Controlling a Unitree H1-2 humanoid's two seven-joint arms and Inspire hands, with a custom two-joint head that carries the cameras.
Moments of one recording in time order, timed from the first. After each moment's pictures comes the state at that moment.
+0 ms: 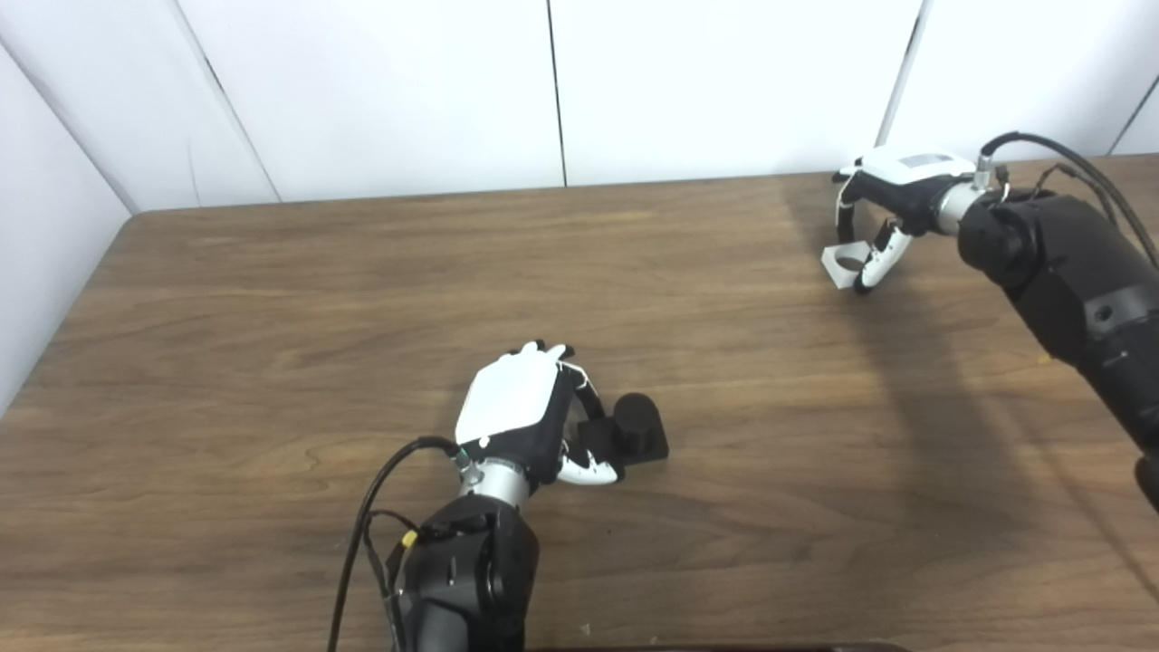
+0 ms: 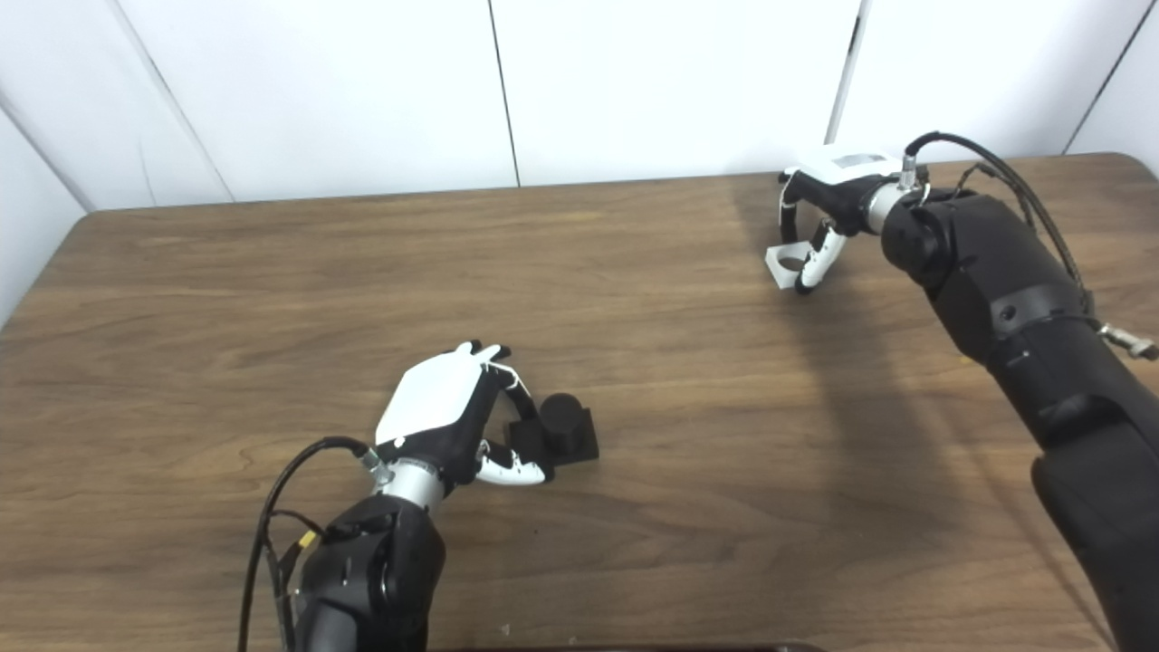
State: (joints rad) left arm -0.04 -0.11 -0.30 -0.42 1.42 0.41 -0.64; right arm -0.88 -0.54 0.47 0.72 -0.81 -0.09 0.31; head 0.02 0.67
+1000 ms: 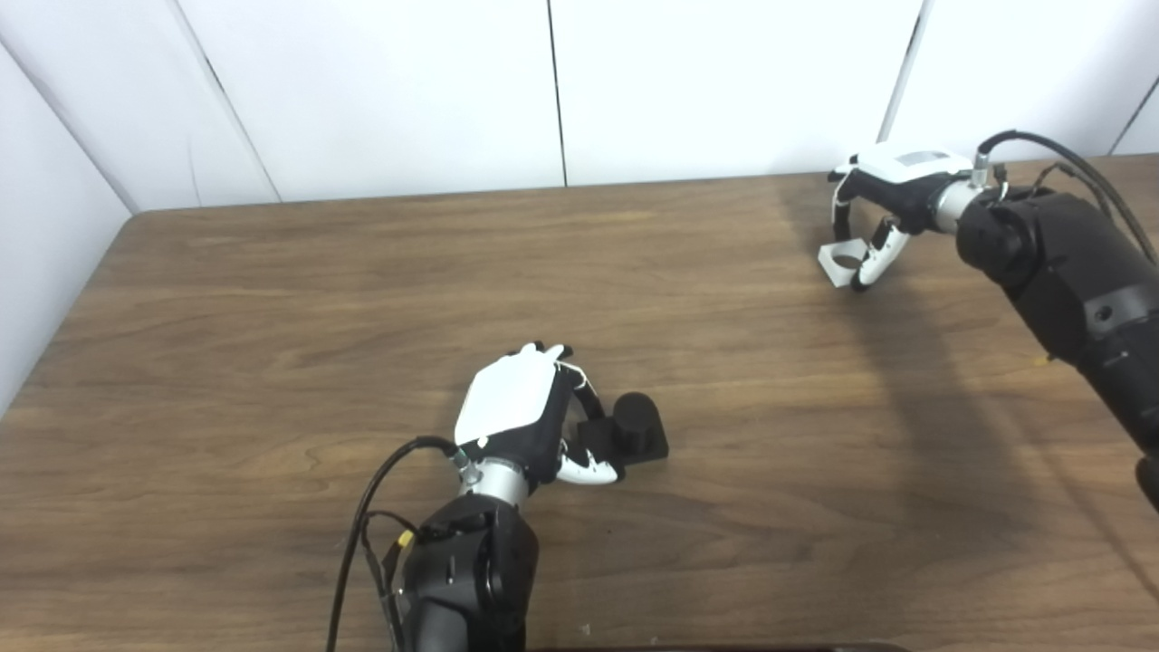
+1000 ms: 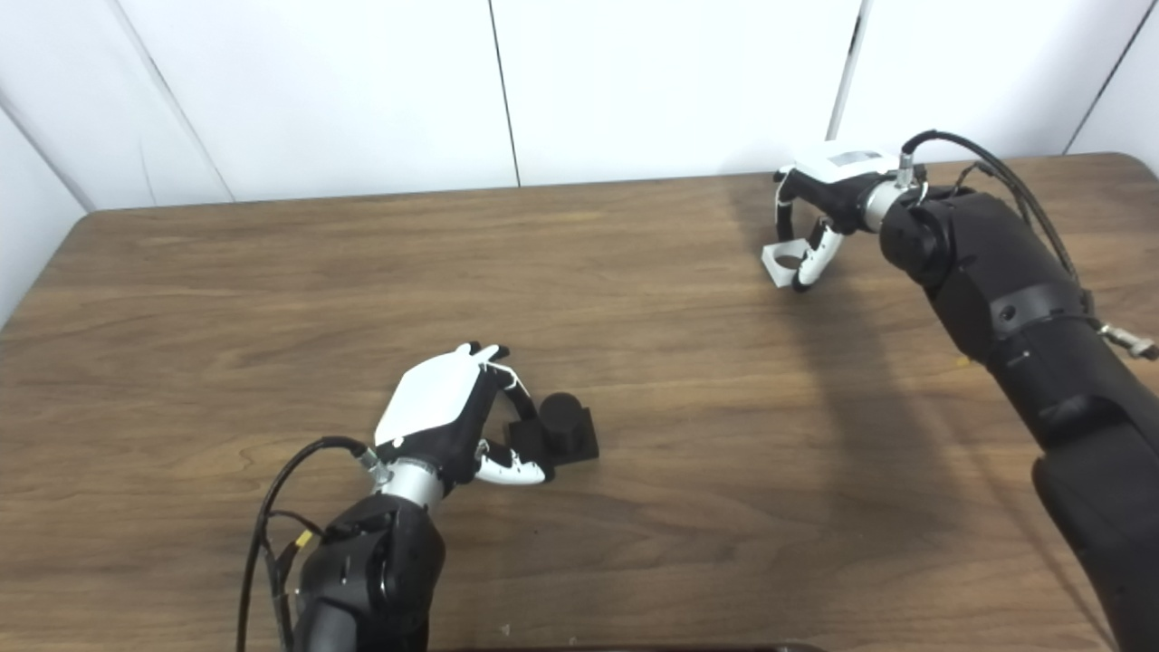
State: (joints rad) left arm -0.04 -0.12 -0.29 -0.42 1.40 0.41 -0.64; right arm -0.88 -0.54 0.46 0.67 -0.81 -0.07 0.32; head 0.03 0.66
